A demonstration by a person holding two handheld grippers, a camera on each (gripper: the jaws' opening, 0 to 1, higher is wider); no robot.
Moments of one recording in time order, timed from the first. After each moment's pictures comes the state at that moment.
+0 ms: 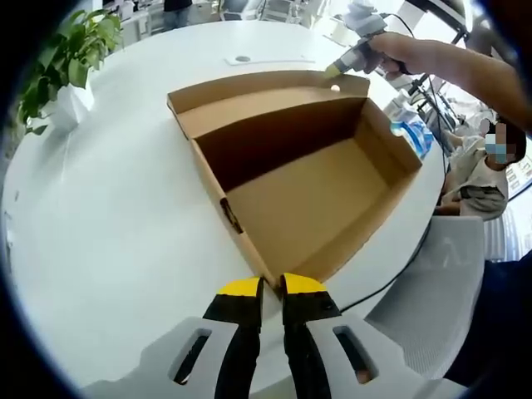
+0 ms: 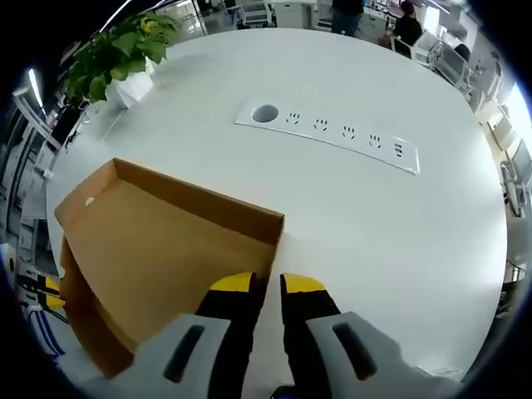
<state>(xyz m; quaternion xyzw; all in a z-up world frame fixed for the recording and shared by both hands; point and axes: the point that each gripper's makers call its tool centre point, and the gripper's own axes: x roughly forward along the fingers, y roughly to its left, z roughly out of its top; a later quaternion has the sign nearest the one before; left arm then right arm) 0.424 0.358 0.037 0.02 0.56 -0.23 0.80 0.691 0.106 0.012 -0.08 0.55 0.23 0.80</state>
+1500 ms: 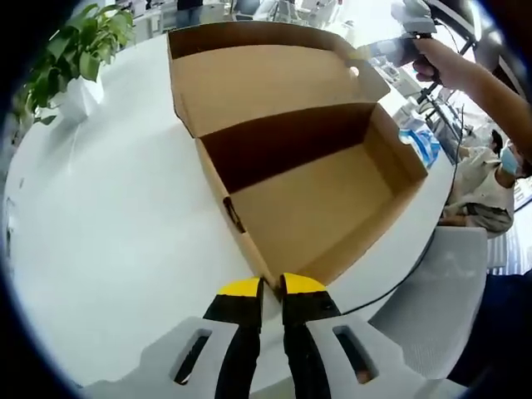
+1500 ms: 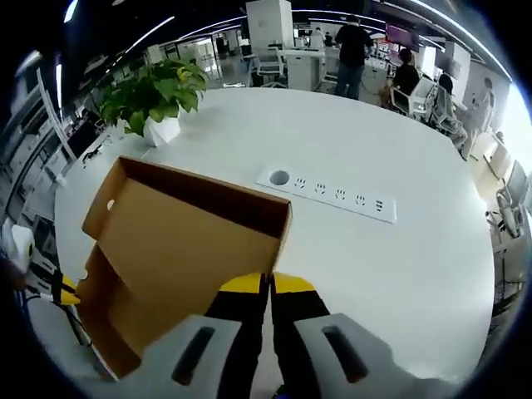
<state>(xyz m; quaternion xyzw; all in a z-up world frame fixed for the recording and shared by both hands) 0.425 0.358 0.035 0.00 0.56 -0.20 0.81 0.684 0.108 0.099 -0.07 0.41 0.27 0.87</state>
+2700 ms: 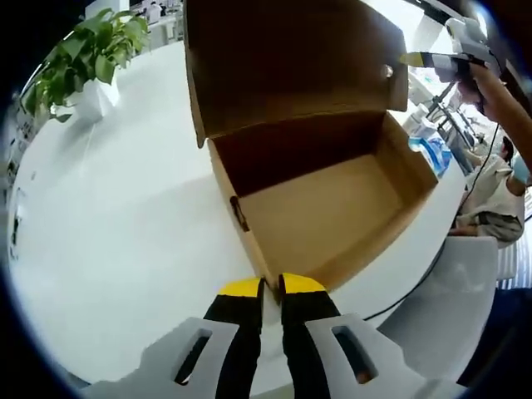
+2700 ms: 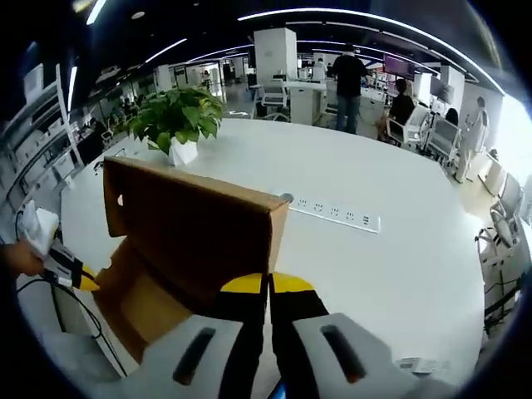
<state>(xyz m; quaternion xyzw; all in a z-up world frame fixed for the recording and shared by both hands) 0.425 0.357 0.035 0.01 0.53 -0.16 0.83 0.623 0.095 0.150 -0.07 0.33 0.27 0.90</state>
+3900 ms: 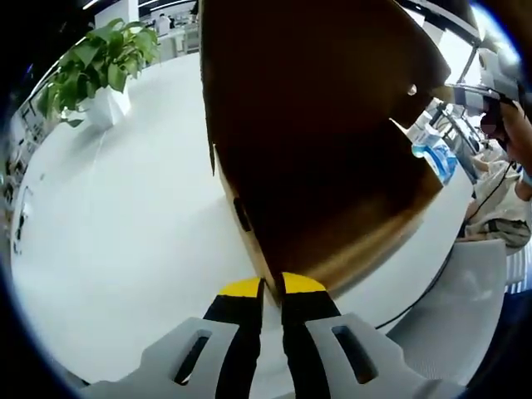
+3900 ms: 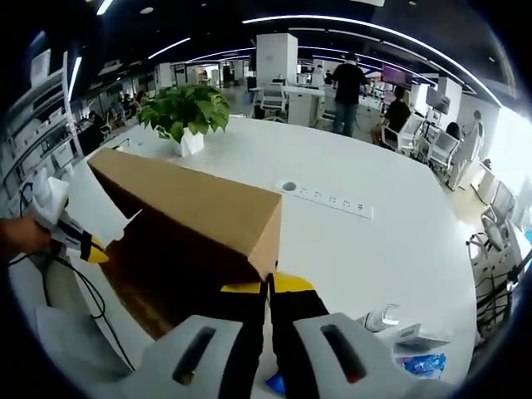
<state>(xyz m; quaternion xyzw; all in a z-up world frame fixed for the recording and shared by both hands) 0.425 0.358 0.037 0.01 0.50 -0.14 0.86 0.548 0.088 0.147 -0.10 0.32 0.26 0.91</state>
